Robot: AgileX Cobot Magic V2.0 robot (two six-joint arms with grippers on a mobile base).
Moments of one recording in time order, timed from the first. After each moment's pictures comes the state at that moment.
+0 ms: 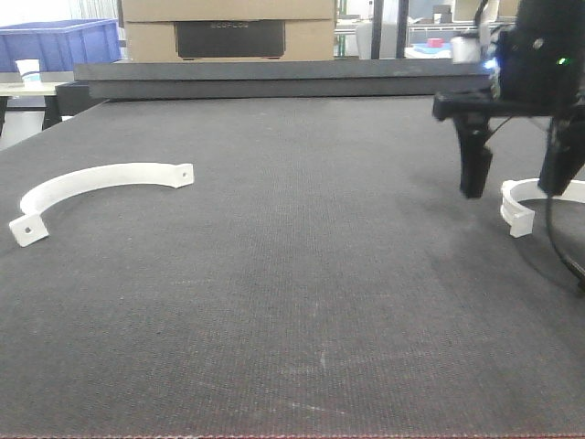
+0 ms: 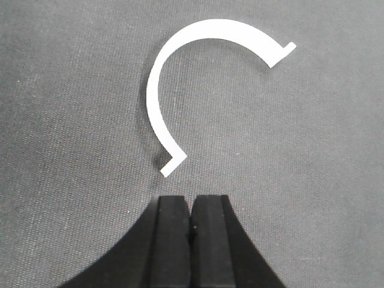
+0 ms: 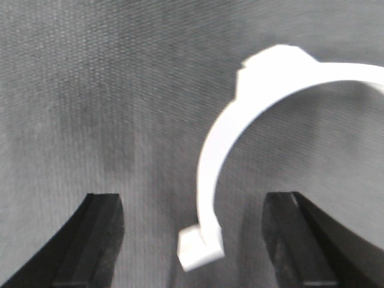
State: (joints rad) left arm 0.06 1.28 -1.05 -0.27 0.83 -0.03; right arm 0.24 1.95 -1.53 0.07 1.11 0.15
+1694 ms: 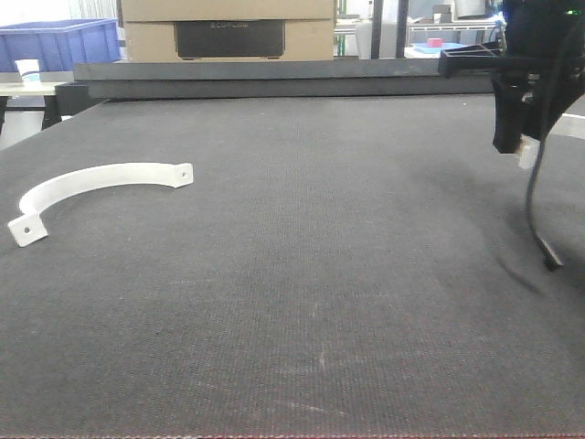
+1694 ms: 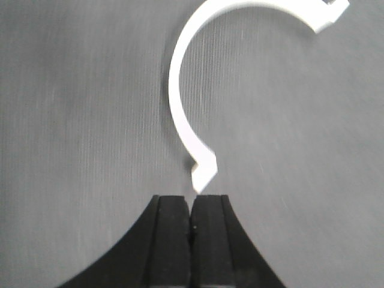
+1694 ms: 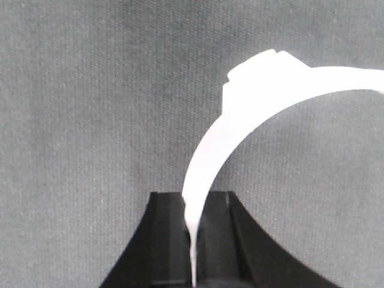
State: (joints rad) left arm -0.02 1.70 -1.56 -0.05 1.19 -0.05; right arm 0.24 1.89 -1.62 0.01 1.16 0.16
